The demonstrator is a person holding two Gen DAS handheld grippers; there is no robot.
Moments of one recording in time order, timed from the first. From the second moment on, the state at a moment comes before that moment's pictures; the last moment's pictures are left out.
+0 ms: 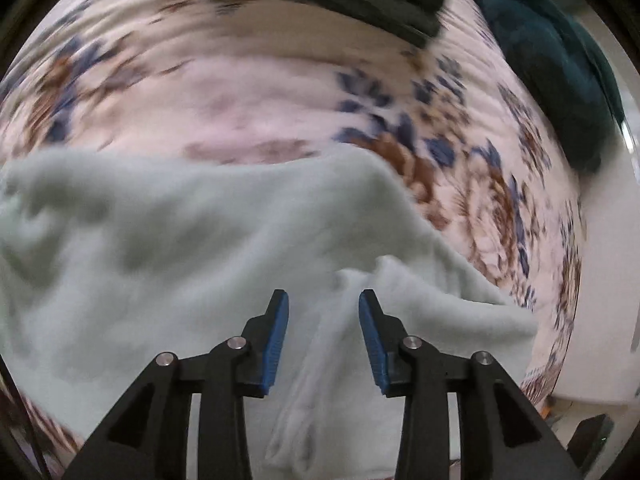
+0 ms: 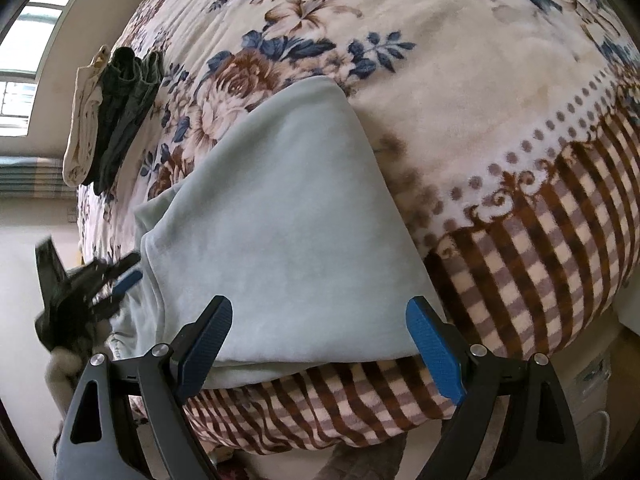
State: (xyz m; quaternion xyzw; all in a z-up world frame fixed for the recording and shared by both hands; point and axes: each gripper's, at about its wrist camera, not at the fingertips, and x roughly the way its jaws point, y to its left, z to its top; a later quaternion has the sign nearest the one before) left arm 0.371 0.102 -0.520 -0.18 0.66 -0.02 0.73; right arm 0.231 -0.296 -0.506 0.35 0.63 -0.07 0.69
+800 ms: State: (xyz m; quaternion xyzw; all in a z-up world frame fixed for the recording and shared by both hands) left arm 0.206 0.274 -0.534 -0.25 0.64 0.23 0.69; right arm 0.268 0.019 -0.532 -0.27 0.61 0.27 0.70
